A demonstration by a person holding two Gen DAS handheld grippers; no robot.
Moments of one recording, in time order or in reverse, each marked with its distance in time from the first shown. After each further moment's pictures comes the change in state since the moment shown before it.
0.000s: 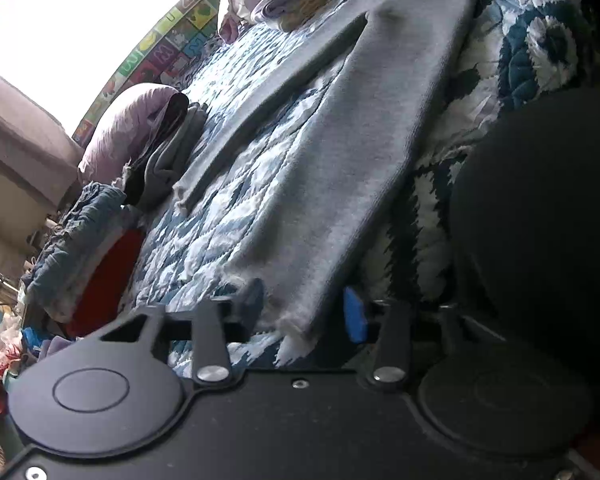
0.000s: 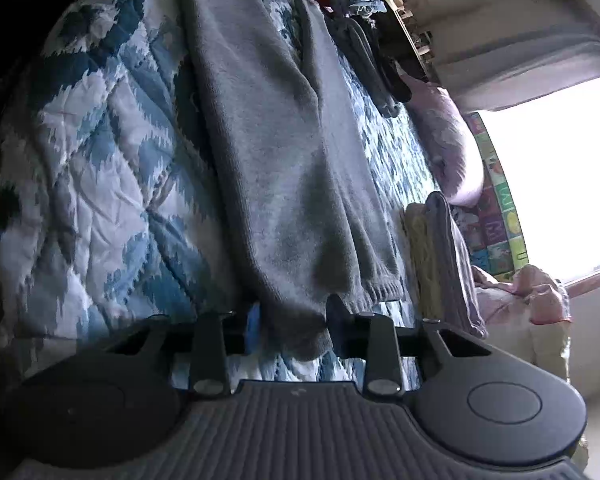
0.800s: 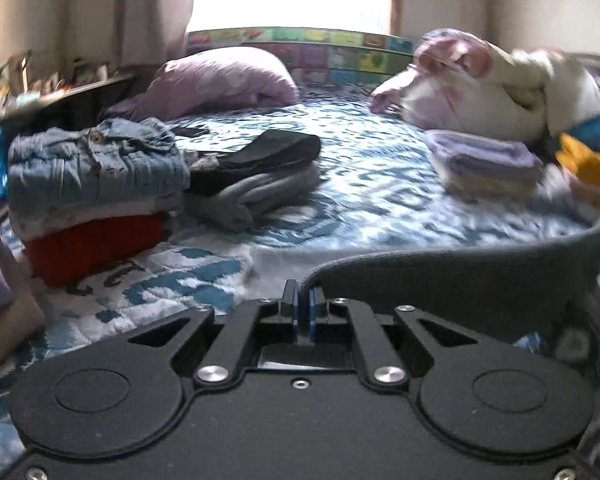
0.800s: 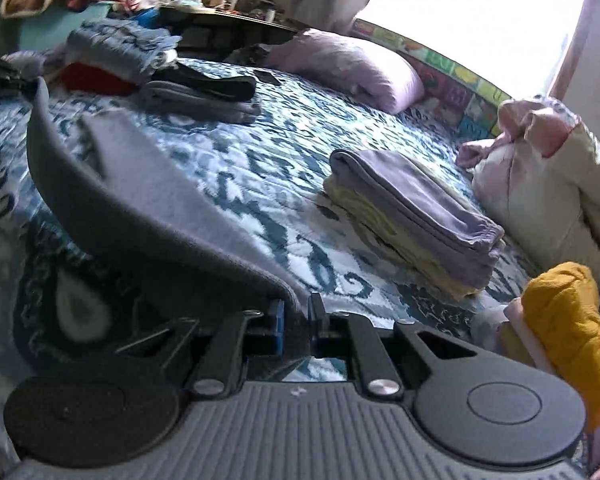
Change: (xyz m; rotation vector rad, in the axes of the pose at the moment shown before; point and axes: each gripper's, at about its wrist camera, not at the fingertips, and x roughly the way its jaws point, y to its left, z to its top) left arm 0.068 0.161 0.059 -0.879 -0.158 -0.062; right arm 0.035 -0.166 -0.009 0.776 -0.028 0.132
